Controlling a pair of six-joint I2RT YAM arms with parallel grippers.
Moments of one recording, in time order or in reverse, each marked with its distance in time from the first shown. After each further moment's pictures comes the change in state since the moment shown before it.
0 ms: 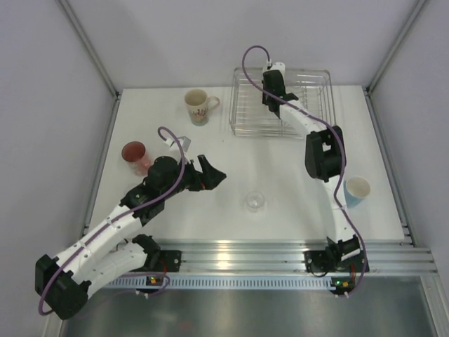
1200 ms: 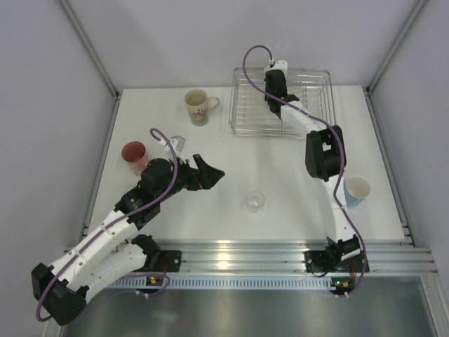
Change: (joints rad) left arm 0.000 -0.067 0.000 0.014 -0.004 -0.015; right arm -0.014 0.034 0.003 0.103 0.048 -0.047
